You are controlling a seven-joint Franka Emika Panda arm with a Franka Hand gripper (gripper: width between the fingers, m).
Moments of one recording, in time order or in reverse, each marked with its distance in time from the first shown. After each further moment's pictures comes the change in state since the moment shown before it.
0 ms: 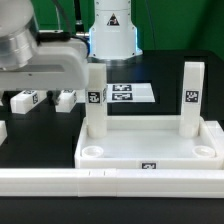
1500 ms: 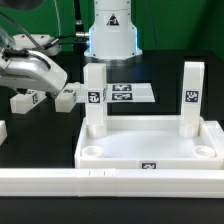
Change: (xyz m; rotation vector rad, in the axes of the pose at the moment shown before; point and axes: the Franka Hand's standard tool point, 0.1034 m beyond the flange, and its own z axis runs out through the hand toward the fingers) arm -0.066 0.002 0.063 0.336 -0.210 0.323
